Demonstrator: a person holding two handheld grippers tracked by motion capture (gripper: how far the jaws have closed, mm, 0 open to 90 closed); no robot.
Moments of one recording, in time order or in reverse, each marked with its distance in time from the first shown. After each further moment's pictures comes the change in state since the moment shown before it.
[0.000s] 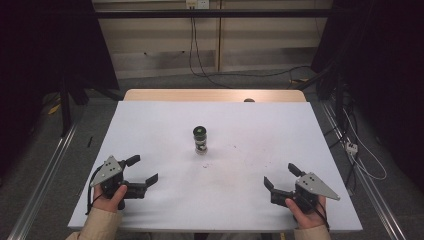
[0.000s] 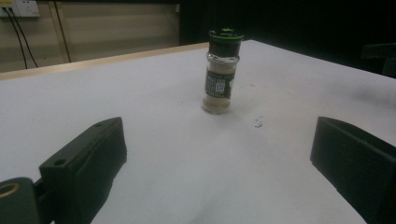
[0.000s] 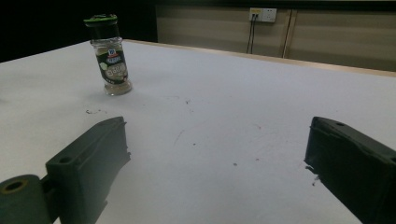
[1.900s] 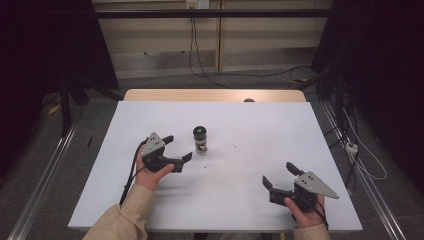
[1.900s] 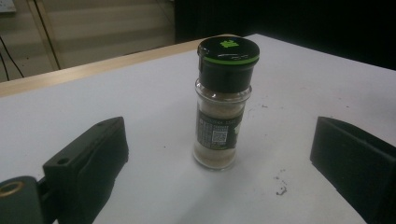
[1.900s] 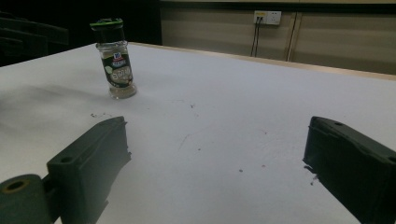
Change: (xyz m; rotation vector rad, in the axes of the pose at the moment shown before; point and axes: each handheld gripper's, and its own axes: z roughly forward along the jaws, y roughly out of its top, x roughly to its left) left arm -0.010 0.027 0.116 0.056 0.001 0.034; right arm 0.001 0.002 0.003 -0.009 0.017 -0.002
